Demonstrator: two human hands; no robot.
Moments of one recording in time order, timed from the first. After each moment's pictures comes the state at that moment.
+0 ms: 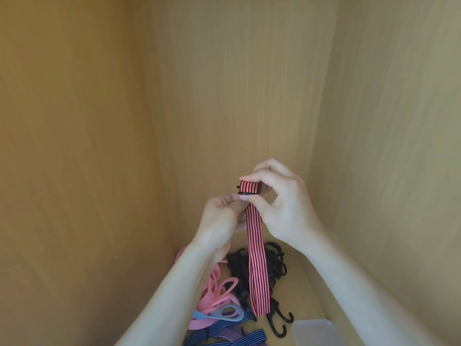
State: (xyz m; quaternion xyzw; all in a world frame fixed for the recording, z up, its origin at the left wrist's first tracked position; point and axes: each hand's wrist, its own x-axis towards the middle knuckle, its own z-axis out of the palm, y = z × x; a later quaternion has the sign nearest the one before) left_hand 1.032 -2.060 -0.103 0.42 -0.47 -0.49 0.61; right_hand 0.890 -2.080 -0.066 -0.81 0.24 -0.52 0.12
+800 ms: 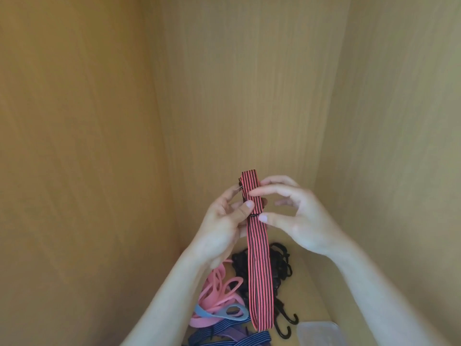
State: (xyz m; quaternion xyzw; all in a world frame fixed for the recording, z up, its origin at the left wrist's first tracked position) left_hand 1.041 -2.040 -0.099 0.31 -0.49 -0.55 0.60; right_hand 0.866 -2.082 -0.077 -0.81 0.27 -0.41 0.32
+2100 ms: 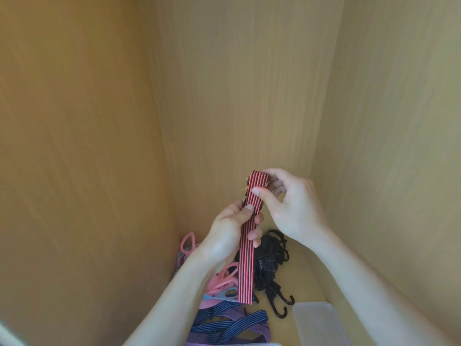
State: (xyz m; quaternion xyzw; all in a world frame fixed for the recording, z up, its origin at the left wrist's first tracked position) left_hand 1.026 -2.037 -0.135 0.34 -0.44 -0.61 0.56; right_hand 0.884 -2.085 -0.104 -0.77 0.37 -0.50 0.17
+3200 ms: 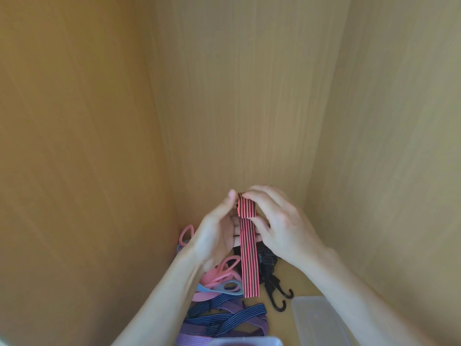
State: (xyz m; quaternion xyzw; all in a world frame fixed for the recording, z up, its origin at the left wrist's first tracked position) left_hand 1.052 -2.036 -0.152 0.33 -0.44 -0.65 0.52; right_hand 0.885 -2.068 -0.138 -0.87 0.27 -0.40 -0.02
